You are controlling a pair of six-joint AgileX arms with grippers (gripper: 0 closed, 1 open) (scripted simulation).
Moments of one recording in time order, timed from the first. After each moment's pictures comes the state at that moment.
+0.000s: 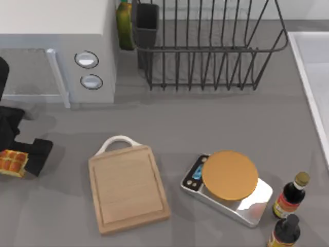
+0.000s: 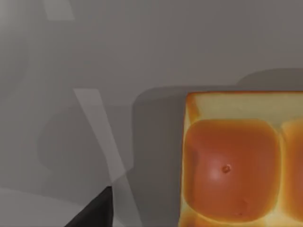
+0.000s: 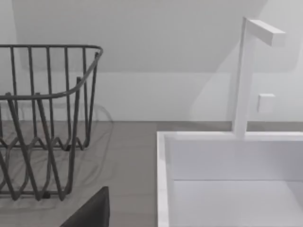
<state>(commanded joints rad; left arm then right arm) 0.02 1.94 1.09 -0.72 0.00 0.25 0.00 0.00 0.00 0.00 0.00 0.00</state>
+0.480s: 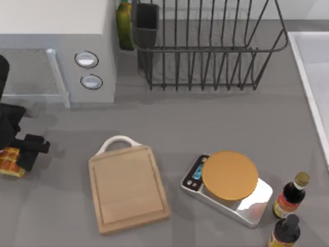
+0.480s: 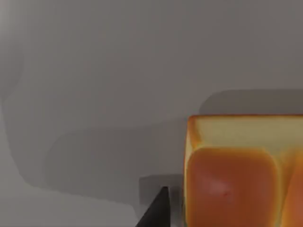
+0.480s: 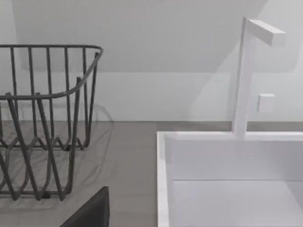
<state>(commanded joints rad) 0.02 1.94 1.09 -0.72 0.00 0.25 0.00 0.00 0.00 0.00 0.00 0.00</state>
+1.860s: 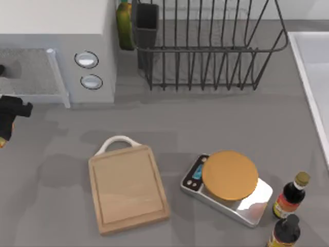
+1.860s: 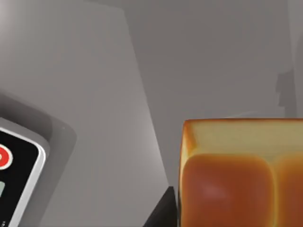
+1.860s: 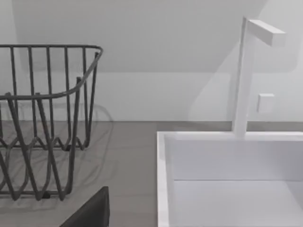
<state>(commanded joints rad) 0.02 1.76 1.33 -1.14 0.00 0.24 0.00 0.00 0.00 0.00 0.00 0.00</state>
